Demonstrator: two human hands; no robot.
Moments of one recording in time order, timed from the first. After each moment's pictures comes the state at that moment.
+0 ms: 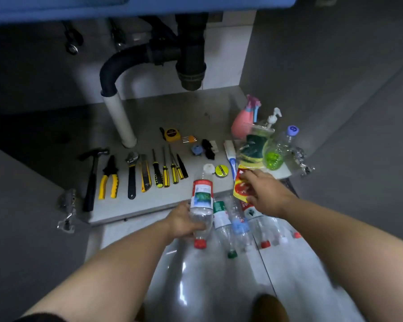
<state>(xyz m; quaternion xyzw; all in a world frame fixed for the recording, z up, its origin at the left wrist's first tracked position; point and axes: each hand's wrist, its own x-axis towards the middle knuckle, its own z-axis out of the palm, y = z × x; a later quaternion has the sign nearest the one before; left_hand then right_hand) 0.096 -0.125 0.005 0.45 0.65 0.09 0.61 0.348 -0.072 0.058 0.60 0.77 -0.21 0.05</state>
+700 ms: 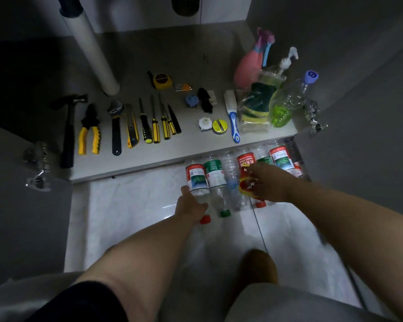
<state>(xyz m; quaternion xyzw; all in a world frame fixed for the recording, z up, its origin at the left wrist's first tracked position) 0.154 -0.172 -0.100 0.35 0.76 0.11 0.54 0.378 -0.098 -0.017 0.59 0.73 -0.32 0.16</state>
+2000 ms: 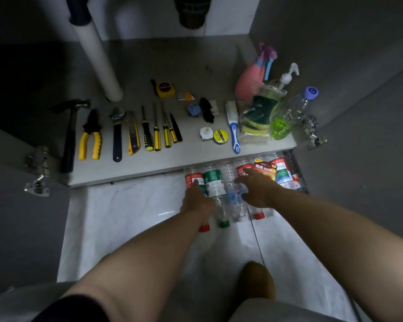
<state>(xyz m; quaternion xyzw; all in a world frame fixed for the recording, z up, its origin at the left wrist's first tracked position) 0.173 -0.139 -0.076 0.35 0.76 0.14 0.52 0.352 -0.080 -0.029 0.58 0.73 -0.29 0.22</state>
